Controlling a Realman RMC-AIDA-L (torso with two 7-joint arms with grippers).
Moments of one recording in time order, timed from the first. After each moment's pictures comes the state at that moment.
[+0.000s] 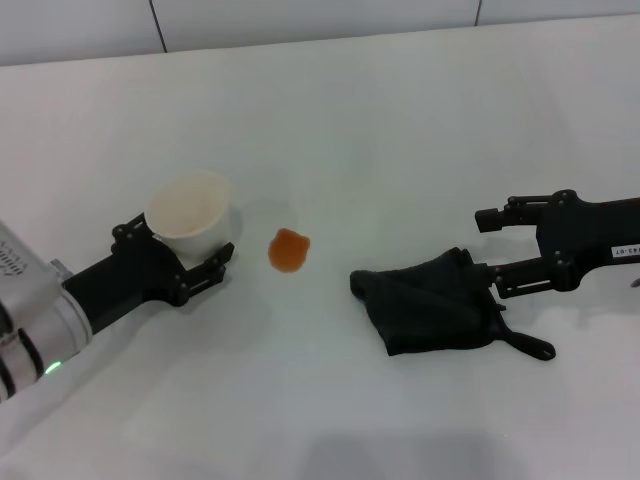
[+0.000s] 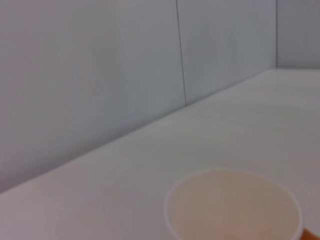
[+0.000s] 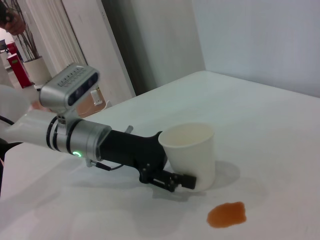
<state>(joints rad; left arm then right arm) -0.60 -2.08 2.84 -0.05 -0.57 1.11 -0.48 0.32 2.00 -0.96 -0.98 -1.87 -1.62 1.59</state>
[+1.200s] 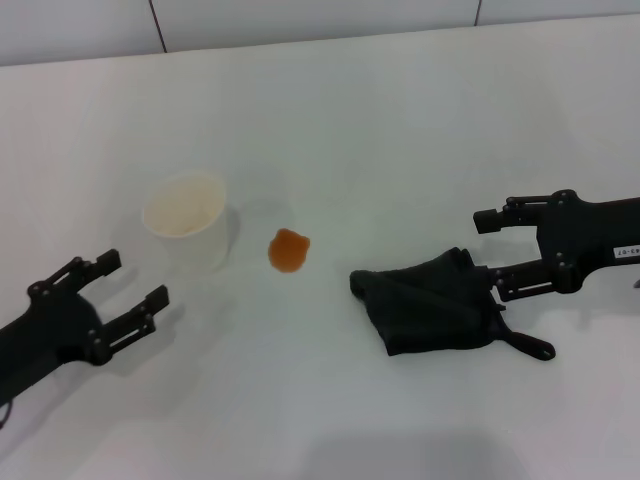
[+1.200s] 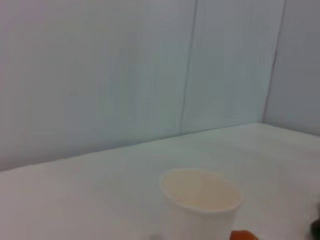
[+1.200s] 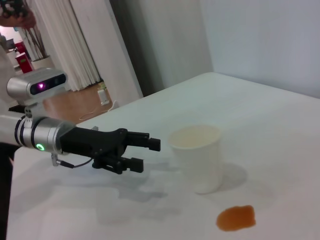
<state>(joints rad) -0.46 -2.07 2.84 -0.28 -0.54 1.51 -0.73 0.32 2.00 -0.96 -1.00 -1.86 -1.64 1.59</state>
